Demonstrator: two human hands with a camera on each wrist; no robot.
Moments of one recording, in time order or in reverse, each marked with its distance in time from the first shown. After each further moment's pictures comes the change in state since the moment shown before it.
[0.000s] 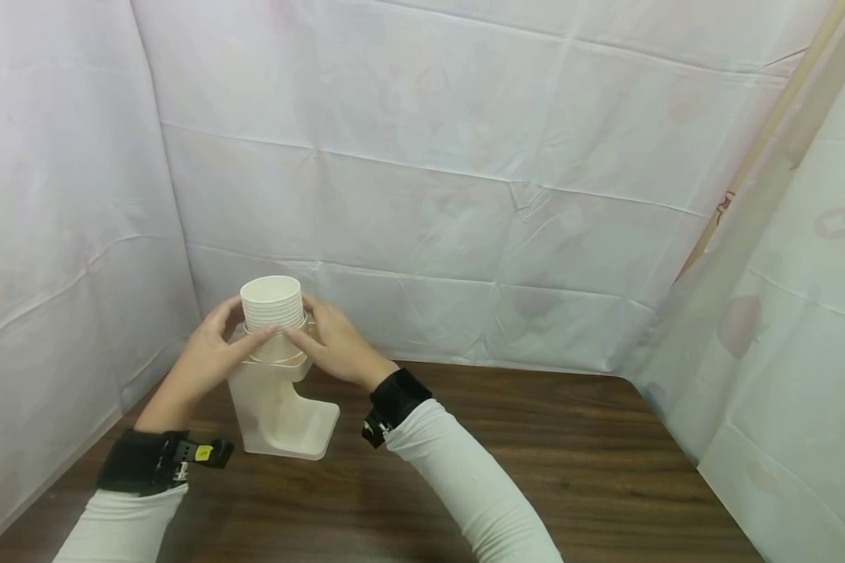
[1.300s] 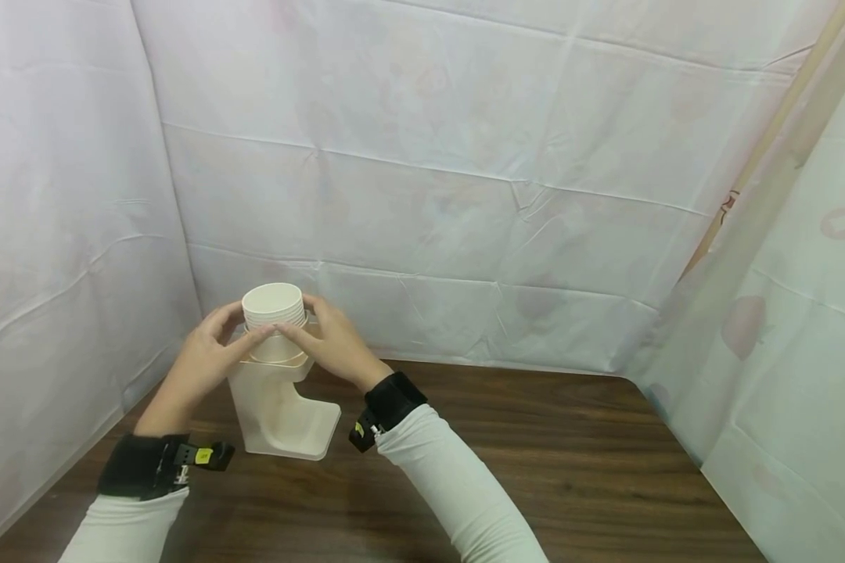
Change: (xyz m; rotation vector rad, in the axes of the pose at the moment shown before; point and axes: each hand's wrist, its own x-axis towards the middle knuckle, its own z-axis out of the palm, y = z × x) left_hand -0.003 -0.003 0.000 0.015 0.028 -0.023; right_hand 0.002 -0.006 0.005 0.206 0.067 0.127
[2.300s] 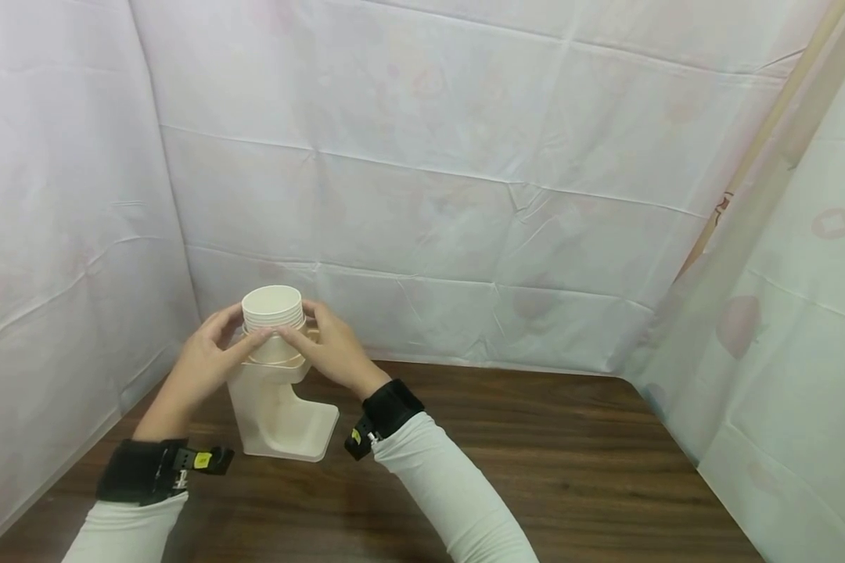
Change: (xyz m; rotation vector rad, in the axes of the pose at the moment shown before) left_hand -0.003 -0.002 0.002 -0.011 -0.003 -0.006; right_hand -0.007 0.003 0.005 0.029 0.015 0.087
